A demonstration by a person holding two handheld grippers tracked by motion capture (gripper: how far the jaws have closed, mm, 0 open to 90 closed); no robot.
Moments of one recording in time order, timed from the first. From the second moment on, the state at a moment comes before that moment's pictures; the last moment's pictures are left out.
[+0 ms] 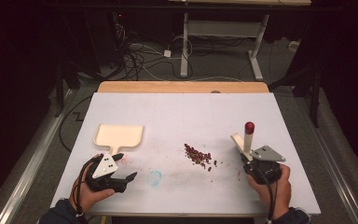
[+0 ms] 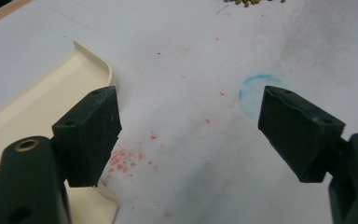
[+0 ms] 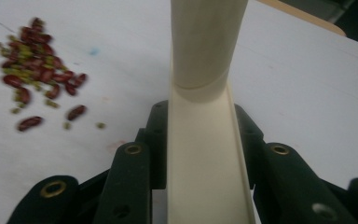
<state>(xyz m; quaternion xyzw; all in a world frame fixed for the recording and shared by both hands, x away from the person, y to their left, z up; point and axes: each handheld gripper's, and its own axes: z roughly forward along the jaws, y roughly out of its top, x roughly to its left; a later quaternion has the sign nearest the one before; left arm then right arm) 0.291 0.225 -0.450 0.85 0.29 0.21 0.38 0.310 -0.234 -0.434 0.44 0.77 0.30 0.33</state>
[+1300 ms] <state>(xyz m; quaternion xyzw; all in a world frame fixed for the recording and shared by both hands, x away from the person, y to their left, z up) 0.292 0.225 -0.453 0.86 0.29 0.20 0.37 0.295 -0.183 -0.440 0.14 0.87 0.46 0.07</state>
